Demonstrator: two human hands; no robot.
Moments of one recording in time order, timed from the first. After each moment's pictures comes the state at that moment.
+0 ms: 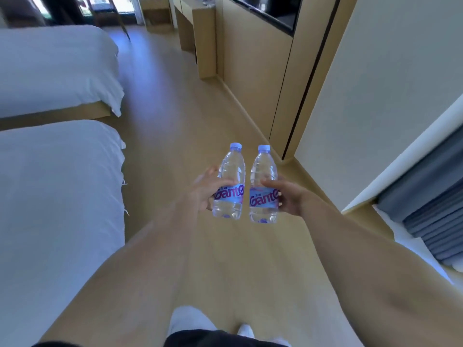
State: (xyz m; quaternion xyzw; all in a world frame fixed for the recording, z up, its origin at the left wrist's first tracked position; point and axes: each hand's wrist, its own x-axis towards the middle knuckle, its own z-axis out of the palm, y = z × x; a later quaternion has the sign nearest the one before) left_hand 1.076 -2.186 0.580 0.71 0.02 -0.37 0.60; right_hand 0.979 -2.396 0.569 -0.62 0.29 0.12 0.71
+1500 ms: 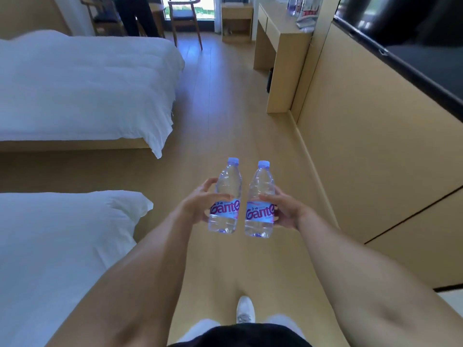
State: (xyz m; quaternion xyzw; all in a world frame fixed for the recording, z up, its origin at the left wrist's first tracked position) left_hand 1.872 -2.233 0.546 0.70 0.11 -0.30 0.64; right_hand 1.850 -2.472 0.520 -0.62 0.20 0.27 0.71
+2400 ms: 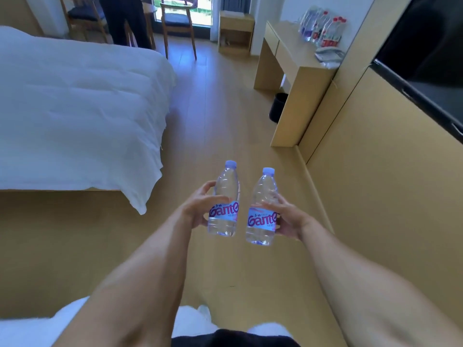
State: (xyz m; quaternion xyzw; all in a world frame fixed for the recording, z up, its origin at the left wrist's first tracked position) left_hand 2.373 -2.165 0.536 0.66 0.10 -0.32 0.67; right_hand 2.333 -2.411 0.529 -0.62 0.24 0.25 0.70
